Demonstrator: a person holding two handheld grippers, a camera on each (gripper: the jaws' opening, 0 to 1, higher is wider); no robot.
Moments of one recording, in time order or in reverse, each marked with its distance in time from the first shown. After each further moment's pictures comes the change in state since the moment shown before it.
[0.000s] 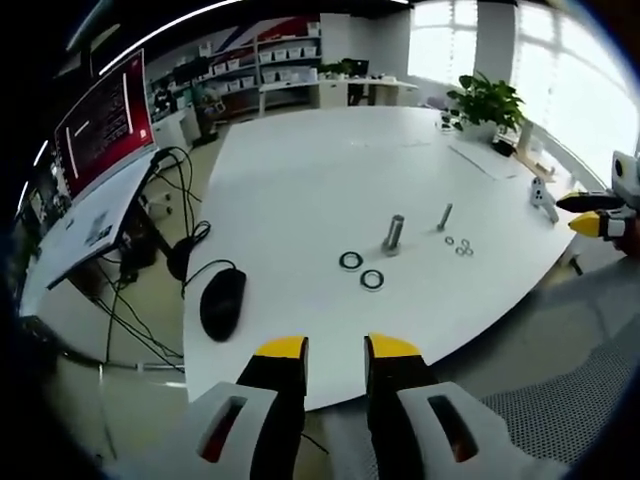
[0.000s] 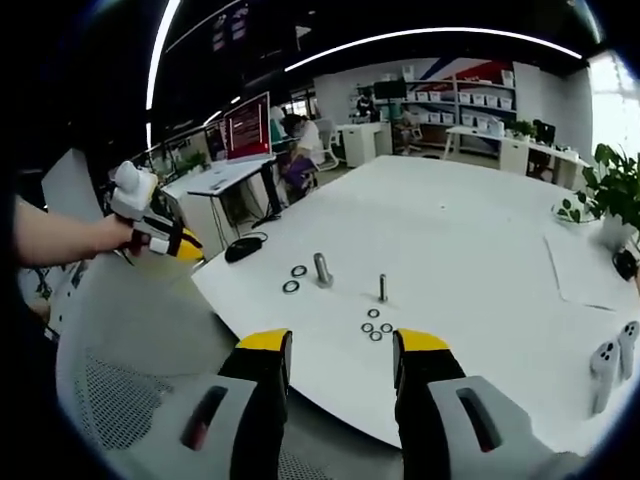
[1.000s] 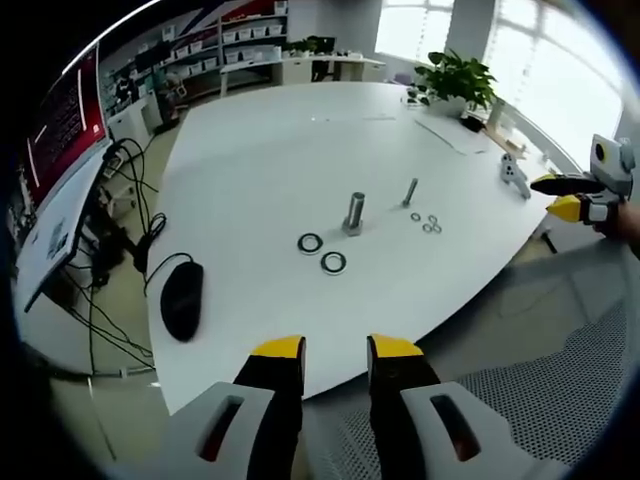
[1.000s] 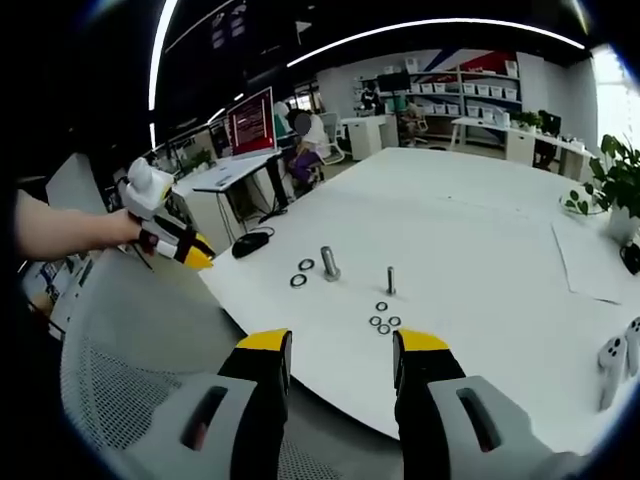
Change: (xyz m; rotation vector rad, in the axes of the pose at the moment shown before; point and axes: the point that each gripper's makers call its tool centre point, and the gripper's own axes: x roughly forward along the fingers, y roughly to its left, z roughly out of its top) left arm 0.017 -0.026 -0.002 0.080 0.108 -0.134; right arm 0.001 0.002 -0.006 0.027 0.030 0.030
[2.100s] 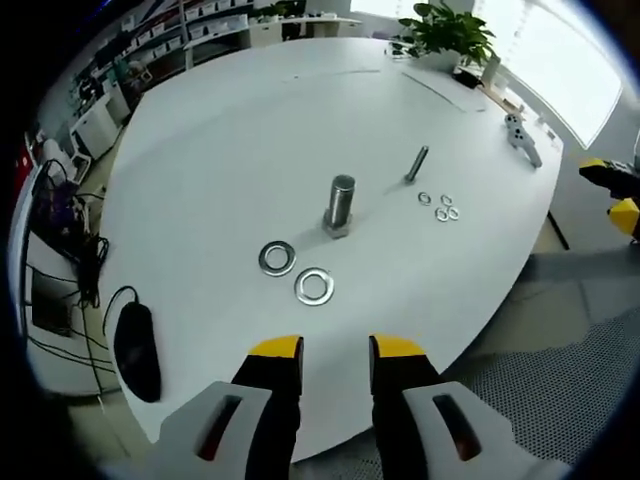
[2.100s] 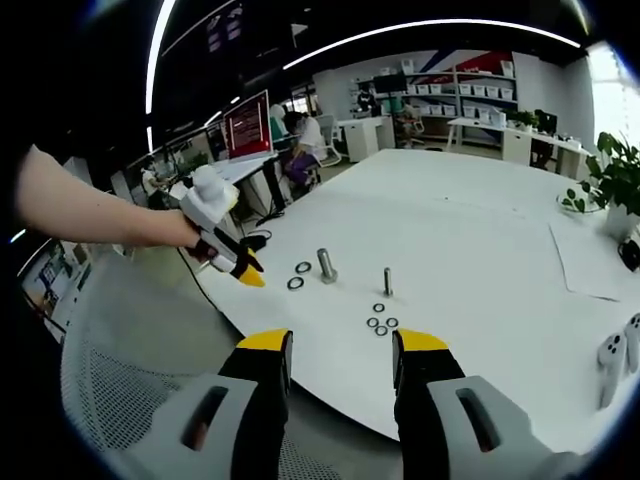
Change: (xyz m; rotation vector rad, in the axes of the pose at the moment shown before) left arm 0.097 -0.012 0.020 0.076 0.182 -0.059; right arm 0.000 -0.002 0.001 0.008 -0.006 -0.005
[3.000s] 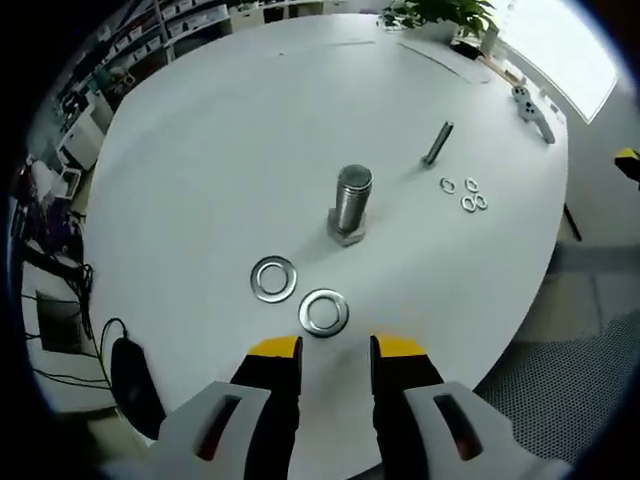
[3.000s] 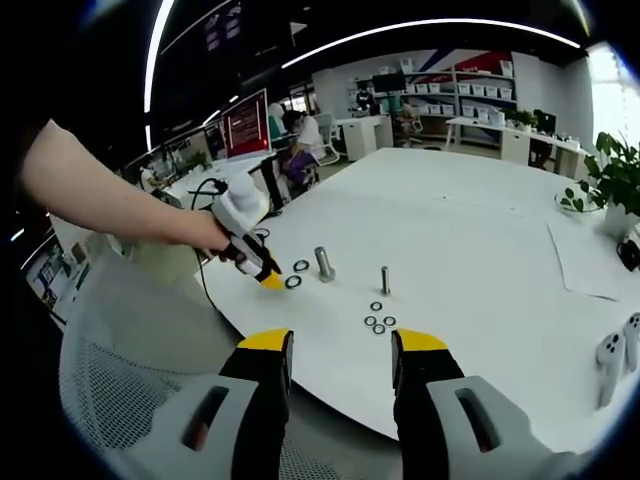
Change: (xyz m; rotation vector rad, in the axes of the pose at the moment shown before) left arm 0.035 0.004 0.014 0.061 0.083 0.013; right arm 0.000 -0.003 -0.001 0.001 0.003 -0.009
